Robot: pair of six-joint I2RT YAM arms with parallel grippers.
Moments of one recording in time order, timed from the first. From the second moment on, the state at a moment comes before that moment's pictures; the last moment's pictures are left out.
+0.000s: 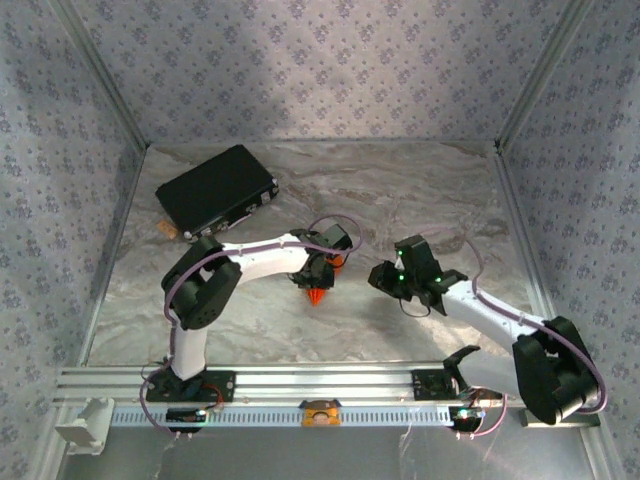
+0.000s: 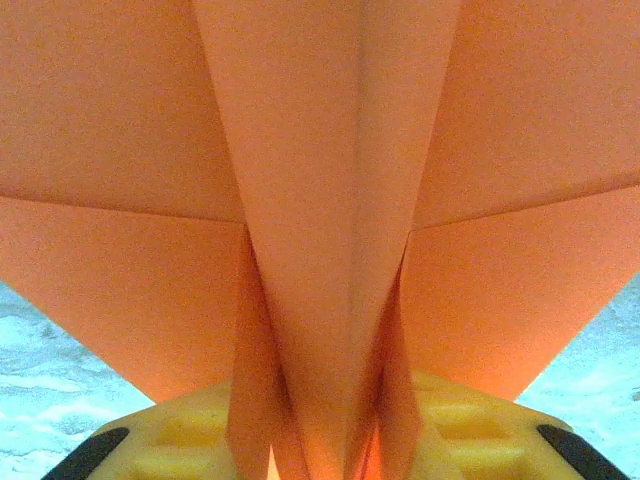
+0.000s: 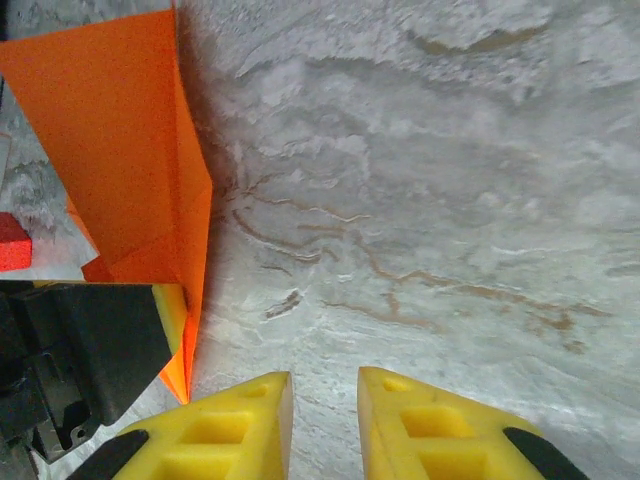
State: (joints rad) left arm -0.92 1.94 1.30 -0.75 -0.12 -0.84; right arm 0.48 1.16 0.51 -0.22 -0.25 0.84
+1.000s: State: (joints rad) left arm -0.96 1.85 1.36 -0.80 -0.19 -0.98; right arm 0.35 1.01 0.53 -0.37 -0.24 0.70
